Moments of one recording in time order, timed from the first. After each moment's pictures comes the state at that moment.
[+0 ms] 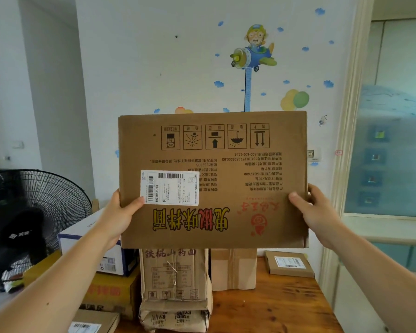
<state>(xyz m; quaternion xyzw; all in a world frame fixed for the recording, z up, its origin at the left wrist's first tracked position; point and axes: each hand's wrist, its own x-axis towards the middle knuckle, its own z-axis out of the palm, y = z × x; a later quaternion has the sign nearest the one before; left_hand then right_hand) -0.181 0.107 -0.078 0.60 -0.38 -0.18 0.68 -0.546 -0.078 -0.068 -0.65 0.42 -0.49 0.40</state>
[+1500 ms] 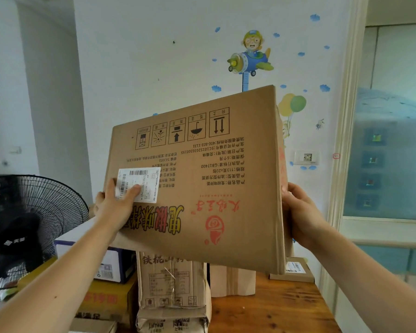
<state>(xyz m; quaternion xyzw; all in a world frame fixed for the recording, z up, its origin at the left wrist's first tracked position) -0.177 0.097 -0.058 0.75 -0.33 -0.03 0.58 -0.525 -0.046 -0.053 -0.56 0.22 -0.51 0.62</state>
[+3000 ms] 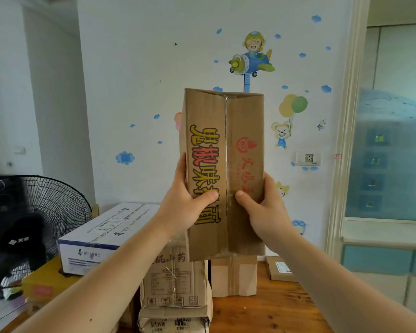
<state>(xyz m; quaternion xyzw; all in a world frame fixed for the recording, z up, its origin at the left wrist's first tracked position) -0.313 0.088 -0.027 0.53 -0.59 -0.05 0.60 -0.474 0.009 -0.045 -0.69 0.25 -0.54 0.41</state>
